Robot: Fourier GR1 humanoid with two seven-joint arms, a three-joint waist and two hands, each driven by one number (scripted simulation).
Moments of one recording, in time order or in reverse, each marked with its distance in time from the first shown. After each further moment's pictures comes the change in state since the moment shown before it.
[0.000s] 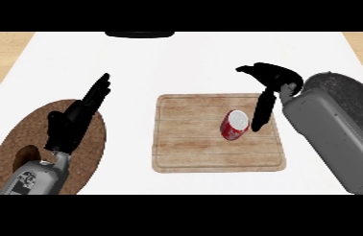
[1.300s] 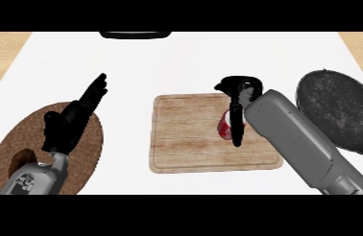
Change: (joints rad) left arm 0.022 -0.041 0.060 -0.010 -0.050 -0.038 0.014; right arm -0.083 0.163 0.096 0.075 -0.073 0.196 0.260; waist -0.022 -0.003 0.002
